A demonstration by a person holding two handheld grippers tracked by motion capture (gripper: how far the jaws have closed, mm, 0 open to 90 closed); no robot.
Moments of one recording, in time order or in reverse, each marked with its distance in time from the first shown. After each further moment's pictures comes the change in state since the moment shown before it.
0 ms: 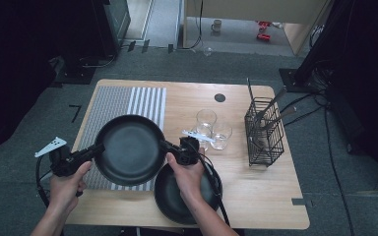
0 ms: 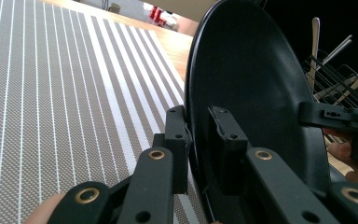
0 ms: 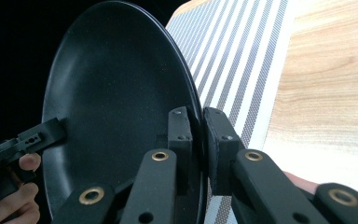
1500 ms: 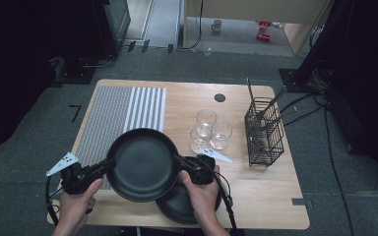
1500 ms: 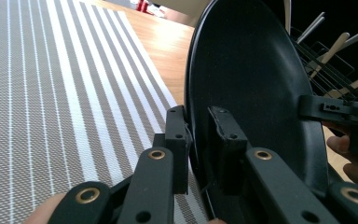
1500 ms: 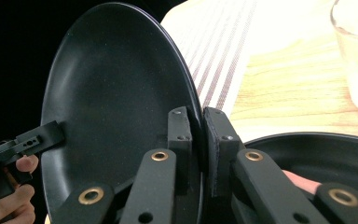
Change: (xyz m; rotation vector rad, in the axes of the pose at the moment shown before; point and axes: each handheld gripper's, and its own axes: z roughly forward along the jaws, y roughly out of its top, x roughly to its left) left arm -0.043 -0.035 -0.008 0.020 -0.031 0.028; right arm -0.011 -0.032 -0.055 -0.044 -0.023 -0.013
